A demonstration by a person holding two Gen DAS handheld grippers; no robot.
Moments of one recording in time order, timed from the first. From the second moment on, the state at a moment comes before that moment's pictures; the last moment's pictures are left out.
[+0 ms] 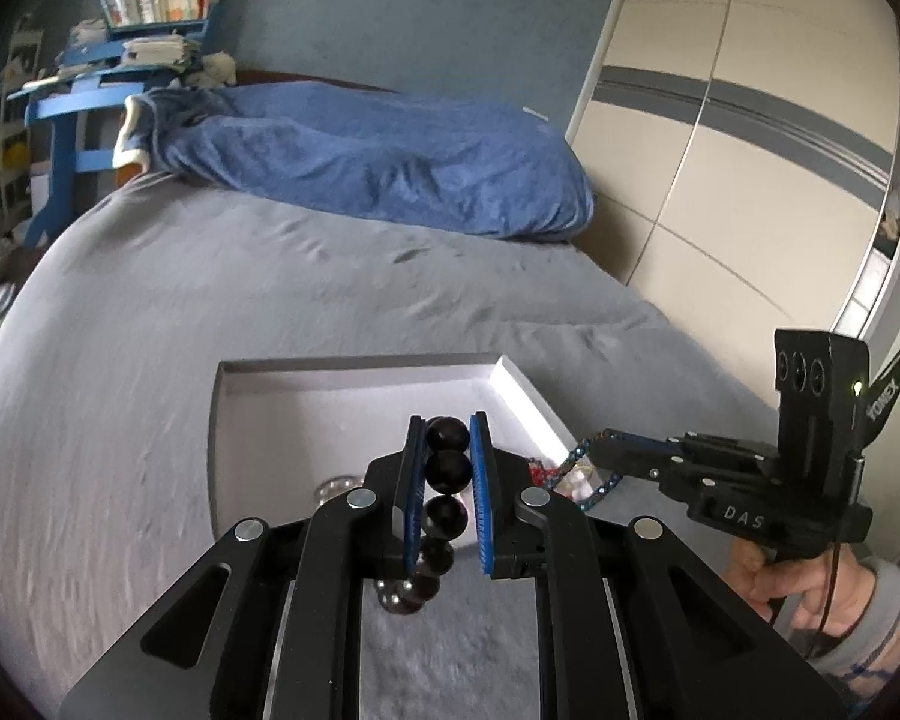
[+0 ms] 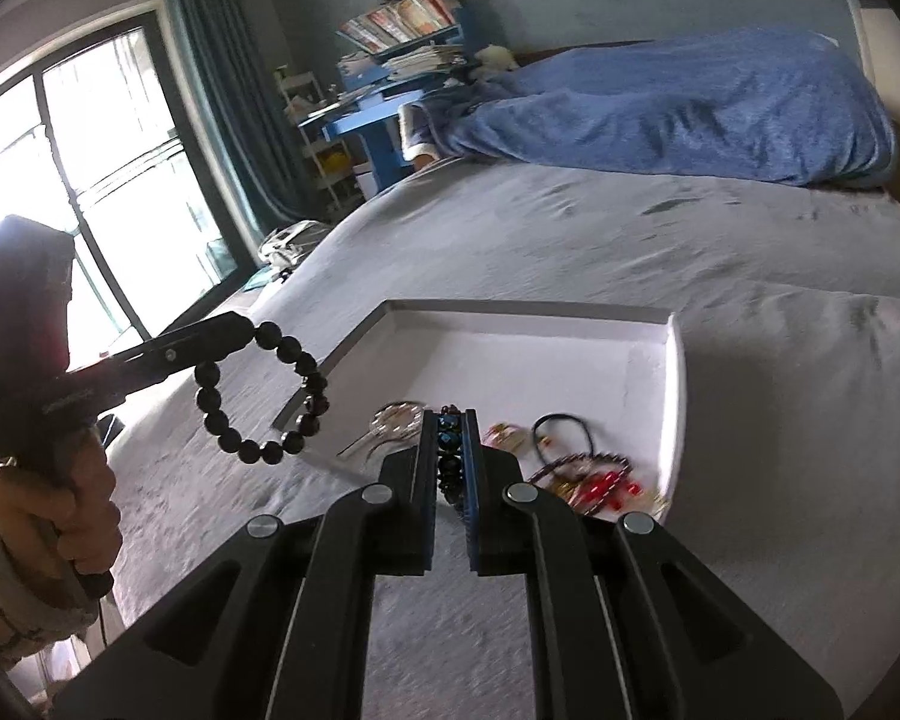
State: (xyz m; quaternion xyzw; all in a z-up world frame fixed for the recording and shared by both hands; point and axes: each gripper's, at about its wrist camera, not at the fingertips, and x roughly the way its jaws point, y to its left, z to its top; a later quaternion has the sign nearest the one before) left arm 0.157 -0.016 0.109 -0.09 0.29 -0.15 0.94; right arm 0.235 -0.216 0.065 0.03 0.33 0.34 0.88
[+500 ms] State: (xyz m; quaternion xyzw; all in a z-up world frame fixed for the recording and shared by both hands) left arm 0.205 -0.054 0.067 -0.09 0.34 -0.17 0.92; right arm 0.268 -0.201 0.023 0.04 0.37 0.32 0.87
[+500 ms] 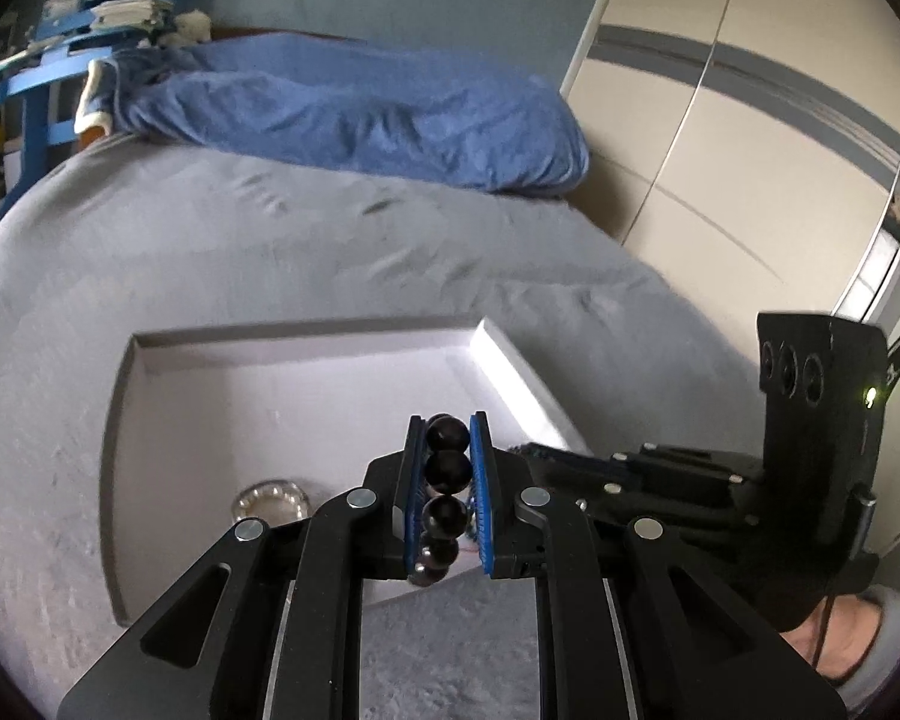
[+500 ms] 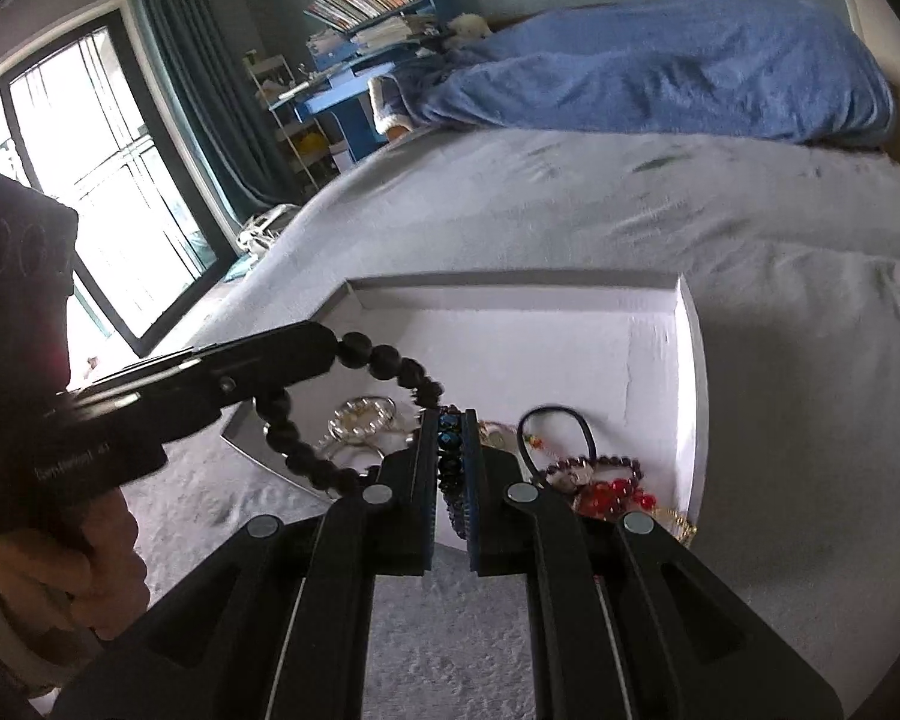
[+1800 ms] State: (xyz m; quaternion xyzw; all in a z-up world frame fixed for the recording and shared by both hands) left arm 0.118 -0.023 0.042 -0.05 0.25 -0.02 0.97; right arm 0.196 -0.231 0.011 -0.01 0.29 0.25 0.92
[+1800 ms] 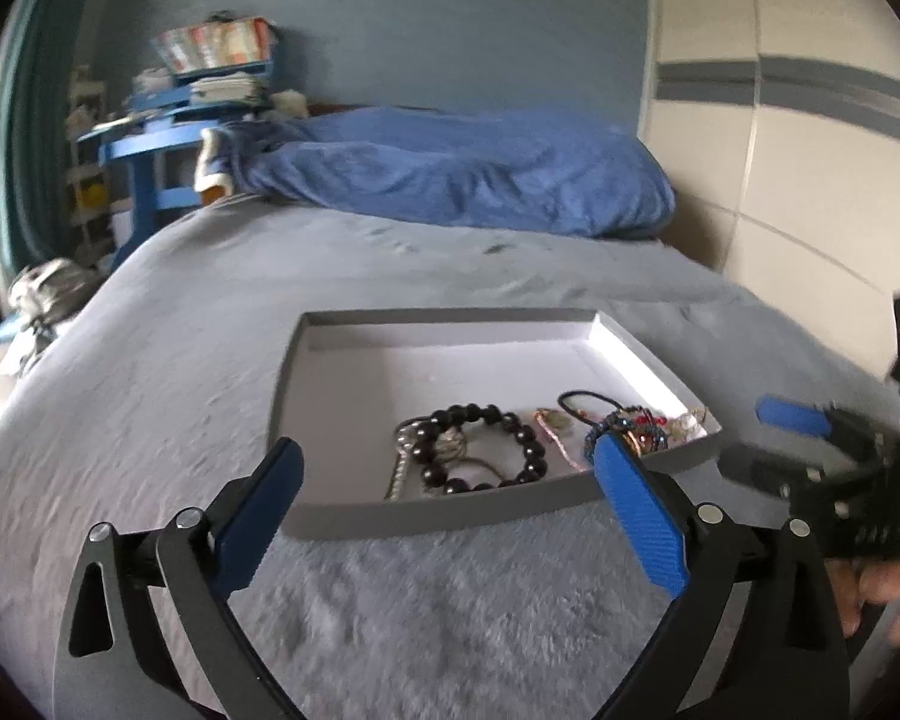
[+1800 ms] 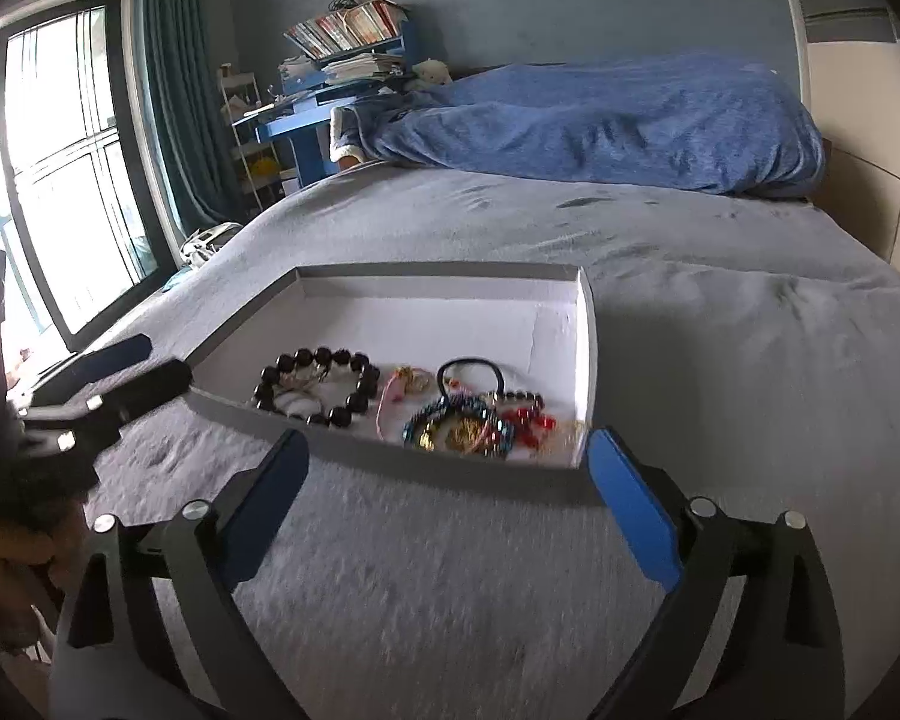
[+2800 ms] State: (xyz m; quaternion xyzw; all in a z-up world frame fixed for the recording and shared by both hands) left arm 0.098 -0.030 0.030 -0.03 0.22 0.01 0.97; right arm 0.160 -0.233 -0.006 -0.02 0.26 0.21 0.94
